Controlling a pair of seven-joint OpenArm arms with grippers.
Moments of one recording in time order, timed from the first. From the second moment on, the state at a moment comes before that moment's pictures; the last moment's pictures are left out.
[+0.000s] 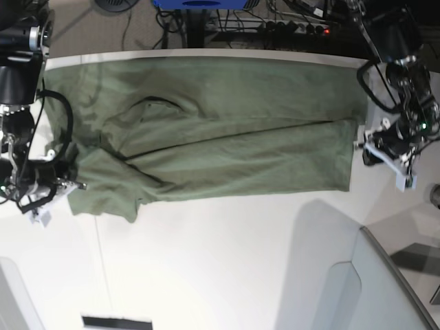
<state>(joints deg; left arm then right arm) -3.4 -16.6 -31.8 71.5 -9.6 -28.6 42.9 13.5 15.6 10.6 70.7 24.6 6.7 -70.3</state>
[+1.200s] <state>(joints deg) -24.6 -16.9 -31.3 25.0 -2.8 -26.6 10.4 13.5 15.8 10.6 70.8 24.6 6.7 -70.3</state>
